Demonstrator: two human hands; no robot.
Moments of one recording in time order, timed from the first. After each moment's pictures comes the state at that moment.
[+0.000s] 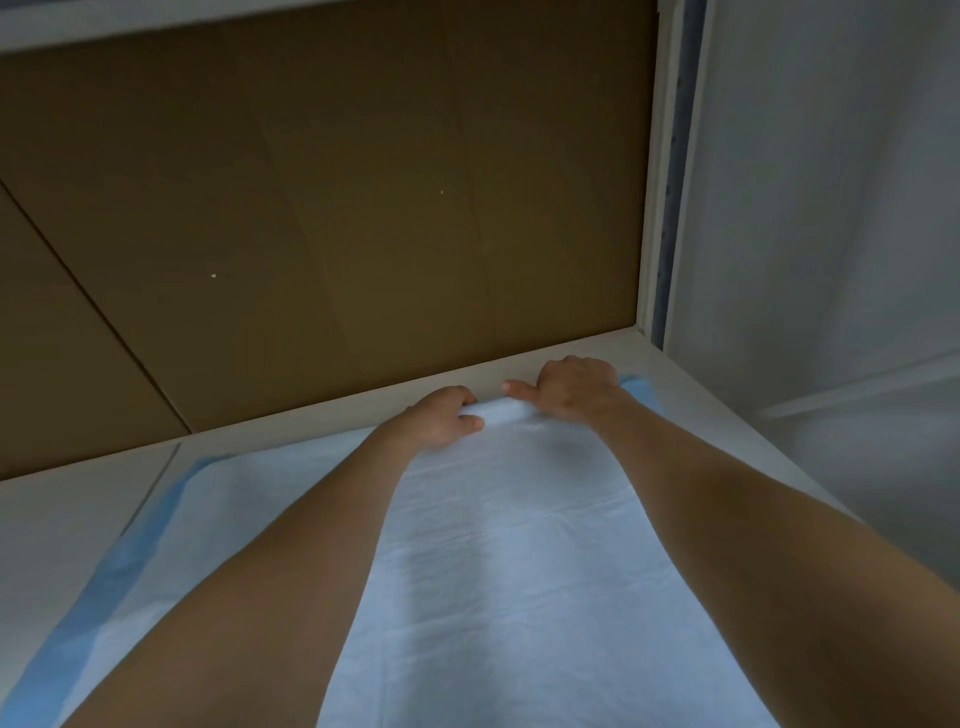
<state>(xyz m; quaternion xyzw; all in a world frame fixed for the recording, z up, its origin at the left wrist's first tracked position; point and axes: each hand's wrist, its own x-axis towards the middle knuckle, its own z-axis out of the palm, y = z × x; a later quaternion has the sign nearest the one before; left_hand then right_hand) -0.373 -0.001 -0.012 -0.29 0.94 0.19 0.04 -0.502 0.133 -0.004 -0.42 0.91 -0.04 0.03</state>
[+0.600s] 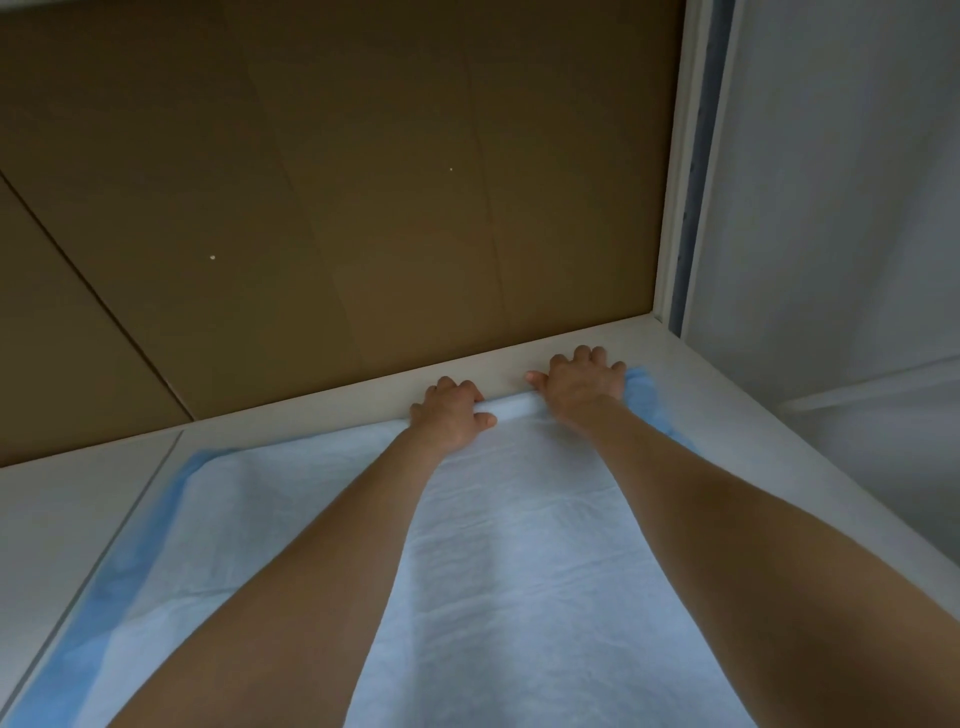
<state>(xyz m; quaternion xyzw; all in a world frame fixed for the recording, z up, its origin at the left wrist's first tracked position) -0.379 0.002 -0.035 -0.34 0.93 0.10 0.00 -0.501 0.109 -0.035 -0.34 0.94 -0.02 0.01</state>
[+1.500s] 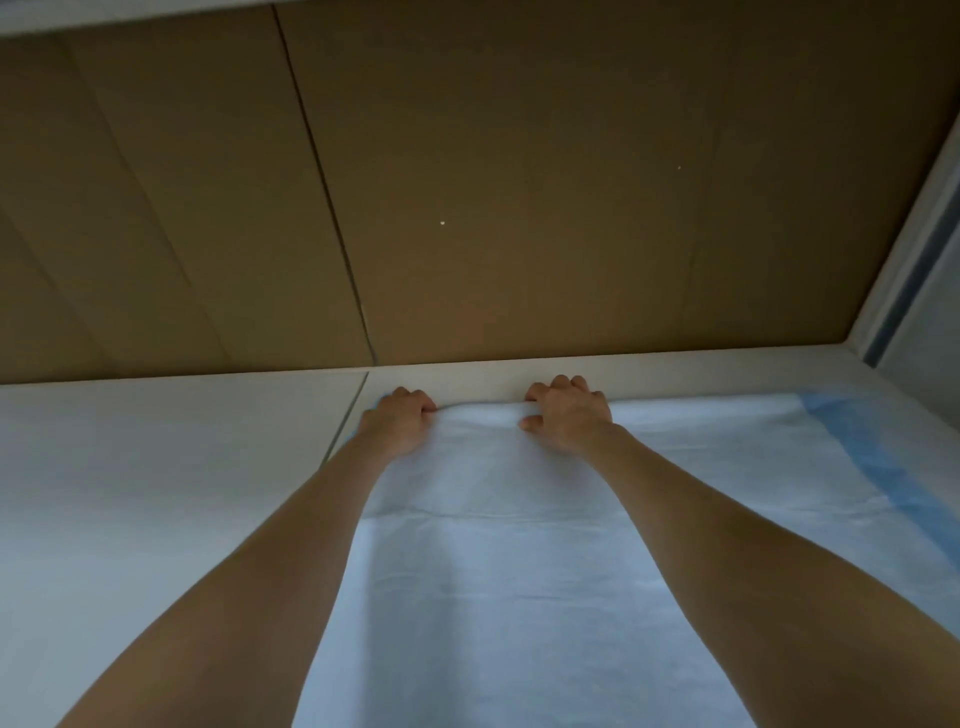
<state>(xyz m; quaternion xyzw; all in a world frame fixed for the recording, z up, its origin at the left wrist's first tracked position) -0.151 -0.131 -0.033 -0.49 0.87 0.09 -0.02 -0.330 -0.008 -0.030 -0.54 0.84 -0.04 0.05</state>
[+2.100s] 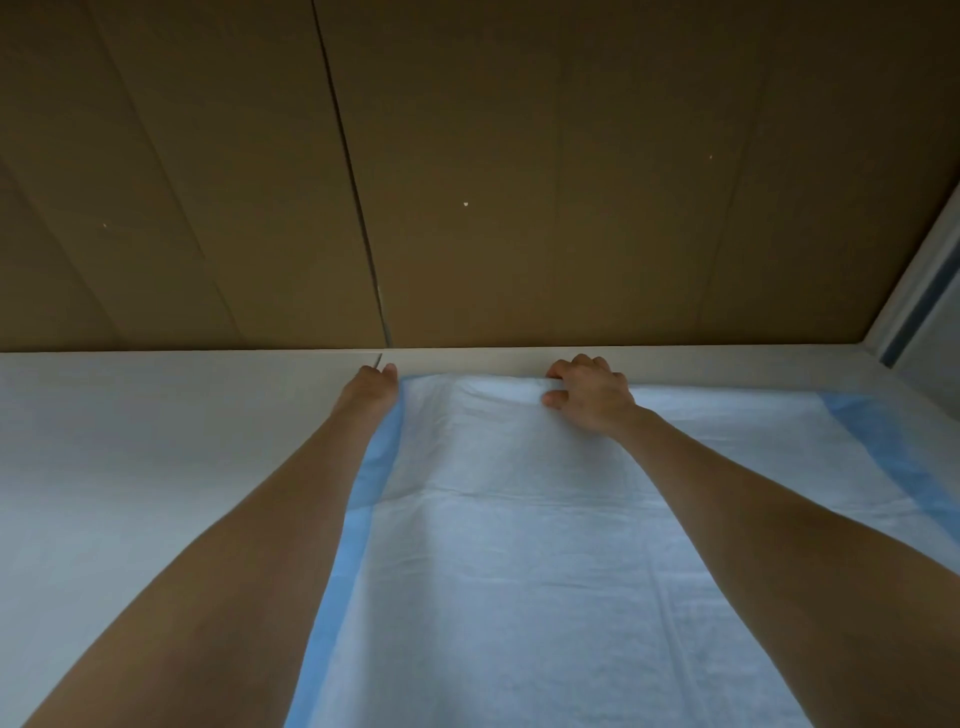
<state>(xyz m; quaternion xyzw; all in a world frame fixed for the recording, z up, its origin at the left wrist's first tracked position) -0.127 -0.152 -0.020 -0.63 0.72 0.26 -0.14 -0.330 -0.006 -0.019 -0.53 0.84 -0.10 0.06</state>
